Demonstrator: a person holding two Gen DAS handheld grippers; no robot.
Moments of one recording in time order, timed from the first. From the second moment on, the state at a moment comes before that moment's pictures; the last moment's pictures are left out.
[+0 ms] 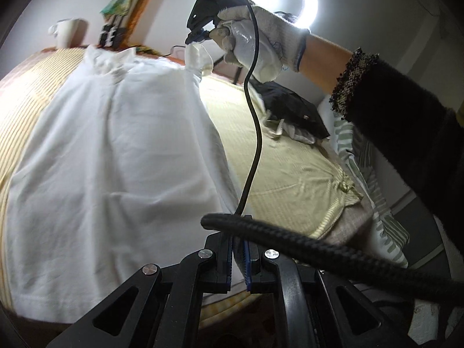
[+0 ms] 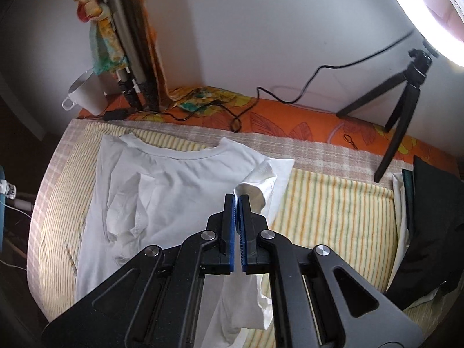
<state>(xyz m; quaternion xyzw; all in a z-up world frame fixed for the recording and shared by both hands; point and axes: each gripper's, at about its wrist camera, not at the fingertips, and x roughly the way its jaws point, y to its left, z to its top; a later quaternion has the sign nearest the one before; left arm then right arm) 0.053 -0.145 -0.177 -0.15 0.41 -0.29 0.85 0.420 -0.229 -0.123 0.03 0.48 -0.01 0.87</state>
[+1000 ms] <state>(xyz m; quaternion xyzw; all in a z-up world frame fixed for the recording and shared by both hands) 0.039 -0.101 -0.184 -0.14 0.42 -0.25 0.86 0.433 -0.156 -0.130 0.07 0.47 0.09 0.88</state>
